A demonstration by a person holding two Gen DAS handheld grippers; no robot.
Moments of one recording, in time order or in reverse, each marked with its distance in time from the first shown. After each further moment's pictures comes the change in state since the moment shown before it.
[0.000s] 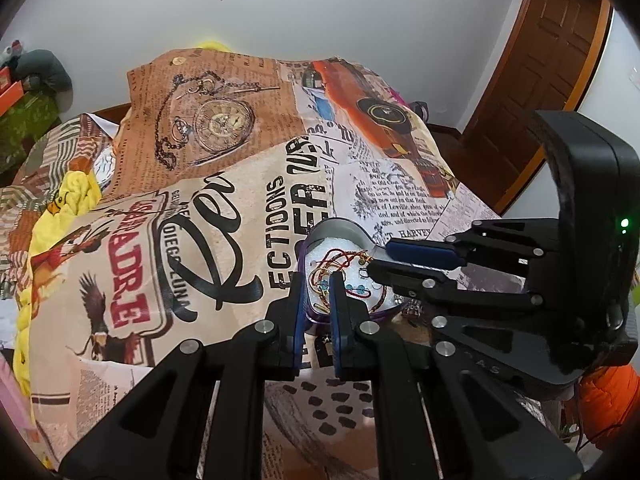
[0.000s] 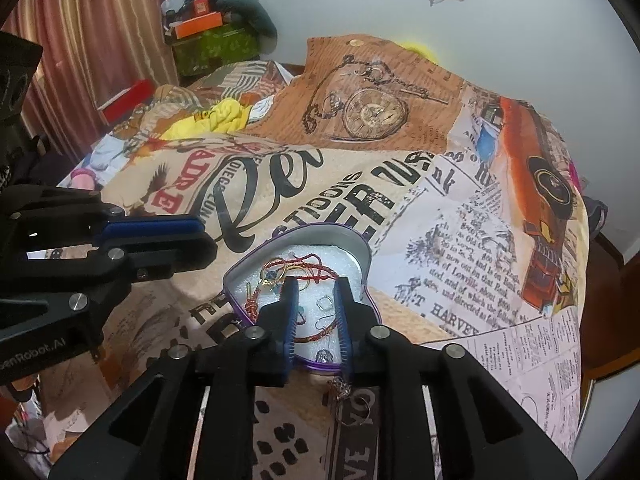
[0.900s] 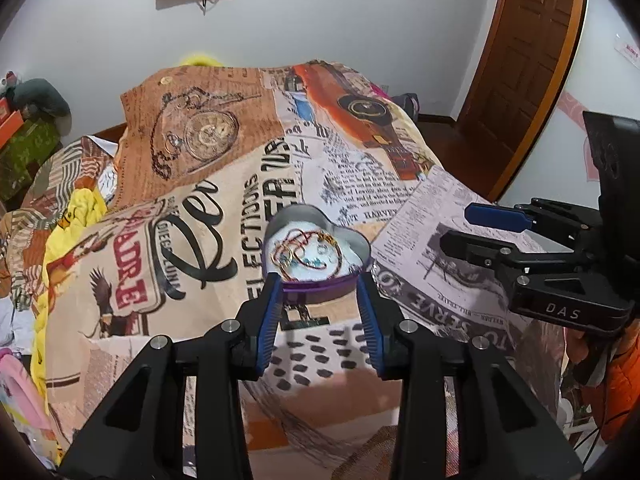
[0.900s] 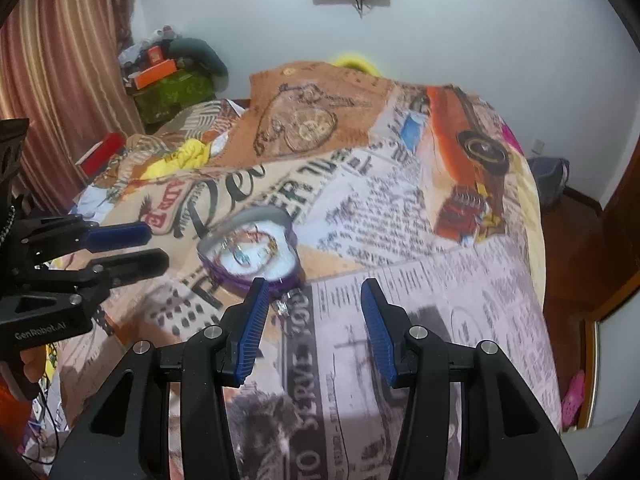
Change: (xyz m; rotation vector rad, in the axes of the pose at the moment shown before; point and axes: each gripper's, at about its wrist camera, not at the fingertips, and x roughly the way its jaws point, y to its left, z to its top) left arm -0.027 -0.045 -0.021 0.086 0.004 0.032; right arm -0.069 -0.039 -0.050 0.191 -0.081 -0.068
